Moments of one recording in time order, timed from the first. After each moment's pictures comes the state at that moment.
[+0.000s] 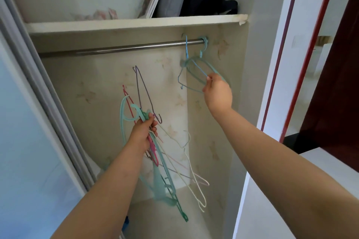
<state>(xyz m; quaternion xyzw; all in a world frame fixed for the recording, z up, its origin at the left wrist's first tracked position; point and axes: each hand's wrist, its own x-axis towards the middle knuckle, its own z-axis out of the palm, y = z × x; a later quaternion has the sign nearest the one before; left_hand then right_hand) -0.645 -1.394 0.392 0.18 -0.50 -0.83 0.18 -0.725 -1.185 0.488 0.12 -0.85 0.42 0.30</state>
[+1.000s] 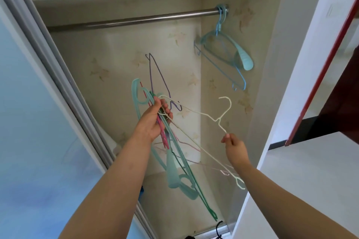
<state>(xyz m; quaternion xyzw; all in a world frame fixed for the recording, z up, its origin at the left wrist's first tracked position) -0.611 -1.390 0.385 0.11 -0.39 -0.91 0.12 -0.666 -1.145 0.272 0.06 -0.84 0.54 0.01</state>
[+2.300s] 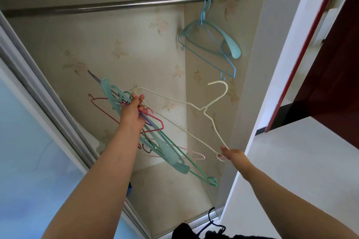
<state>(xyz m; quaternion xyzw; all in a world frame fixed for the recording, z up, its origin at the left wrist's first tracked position) -0.641 -1.419 0.363 0.21 -0.37 -0.87 0.23 -0.656 -1.090 0.233 -0.03 -0.80 0.55 -0.22</state>
